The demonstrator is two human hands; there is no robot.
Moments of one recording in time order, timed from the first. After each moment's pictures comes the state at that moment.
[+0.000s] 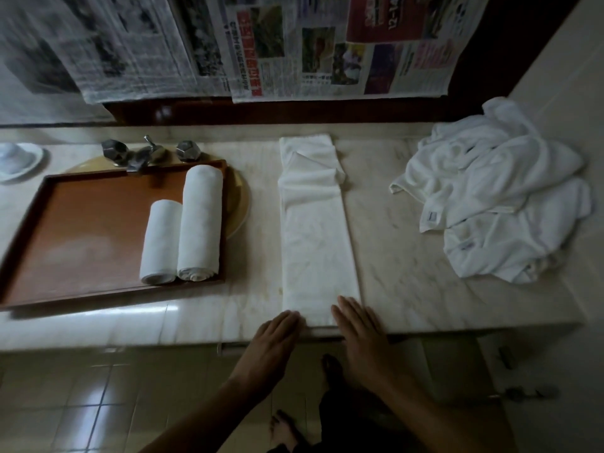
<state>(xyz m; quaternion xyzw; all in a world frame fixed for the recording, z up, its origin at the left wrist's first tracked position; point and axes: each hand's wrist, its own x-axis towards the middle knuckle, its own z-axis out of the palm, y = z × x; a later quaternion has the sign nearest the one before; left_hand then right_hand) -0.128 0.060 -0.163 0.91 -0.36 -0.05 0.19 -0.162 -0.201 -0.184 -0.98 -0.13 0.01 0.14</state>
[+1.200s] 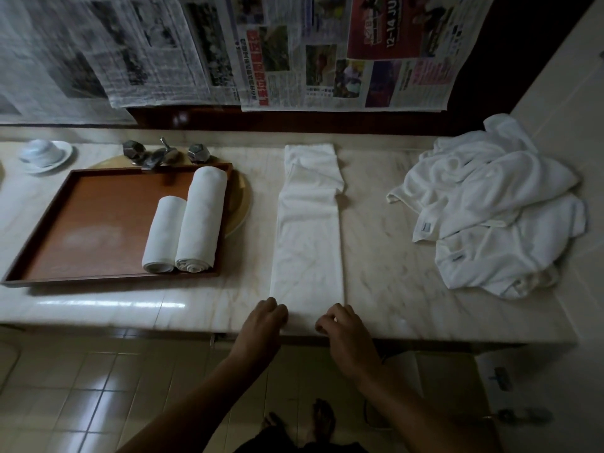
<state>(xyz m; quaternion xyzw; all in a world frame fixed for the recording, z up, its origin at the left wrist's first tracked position) -0.123 0.021 -0.129 0.96 -0.17 -0.05 0.22 -0.151 -0.196 -0.140 -0.97 -0.12 -0.02 0.23</state>
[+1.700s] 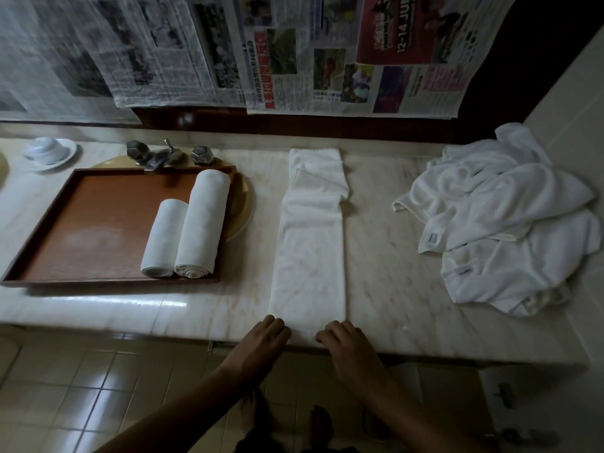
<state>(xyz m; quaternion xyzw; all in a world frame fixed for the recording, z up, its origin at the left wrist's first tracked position) -0.123 0.032 -0.138 0.93 -0.35 -0.02 0.13 -0.151 -0.214 -0.142 -0.96 -0.22 0.02 0.20</state>
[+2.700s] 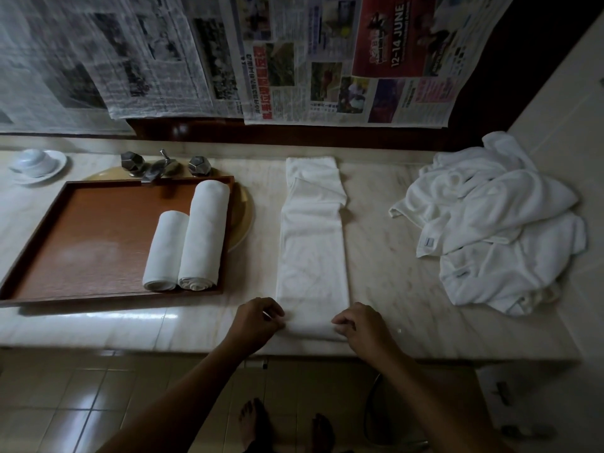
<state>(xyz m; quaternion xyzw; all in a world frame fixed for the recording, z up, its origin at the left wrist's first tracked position) -0.063 0.044 -0.108 0.90 -0.02 -0.16 0.39 -0.097 -0.225 -0.126 -0.94 -0.01 0.10 0.32</state>
